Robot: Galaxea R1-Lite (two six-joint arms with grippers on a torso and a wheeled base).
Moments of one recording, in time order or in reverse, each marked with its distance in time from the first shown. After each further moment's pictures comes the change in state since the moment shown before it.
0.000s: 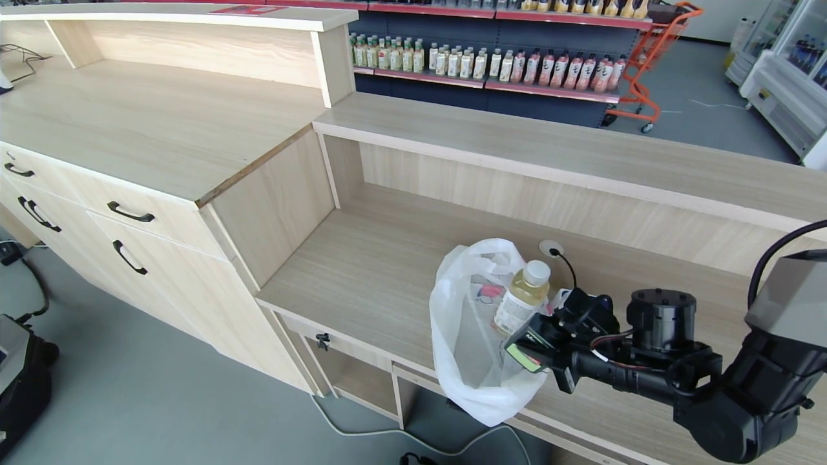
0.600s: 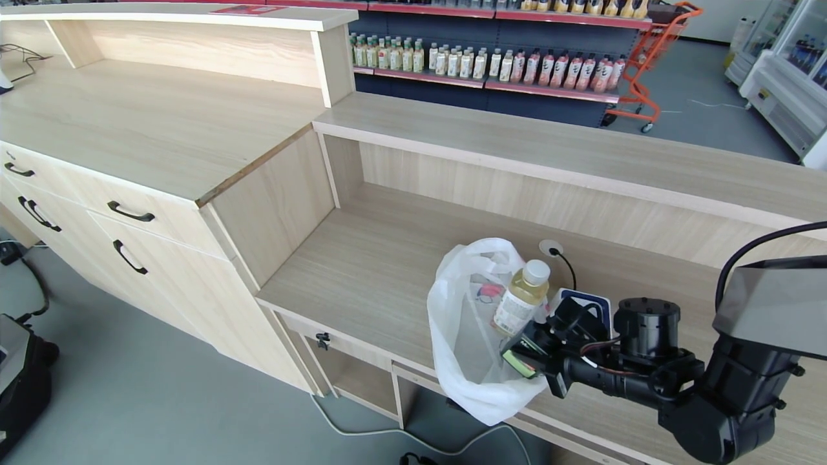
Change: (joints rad) left arm 0.000 0.000 0.000 0.000 0.000 0.000; right arm 0.000 0.092 -0.013 -0.062 0.001 0.001
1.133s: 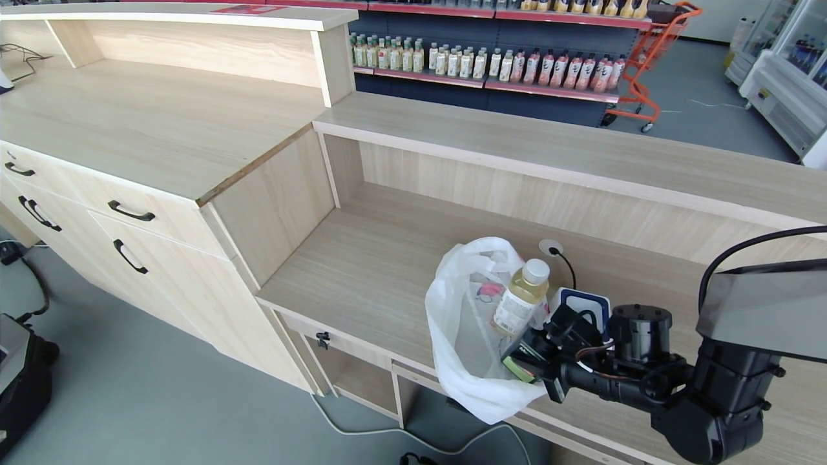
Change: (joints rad) left arm 0.000 0.000 0.000 0.000 0.000 0.000; right arm -0.009 0.059 -0.007 -0.021 0.000 -0.001
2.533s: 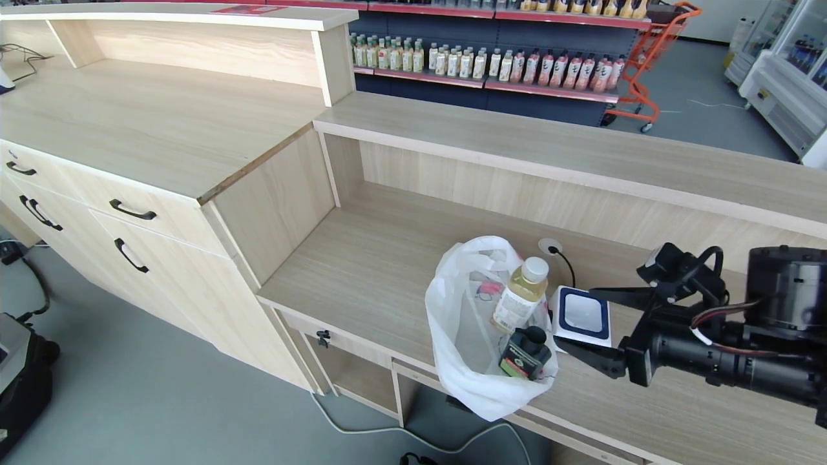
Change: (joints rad) left arm 0.000 0.000 0.000 0.000 0.000 0.000; right arm -0.030 -0.715 0.023 0.607 -0.009 0.078
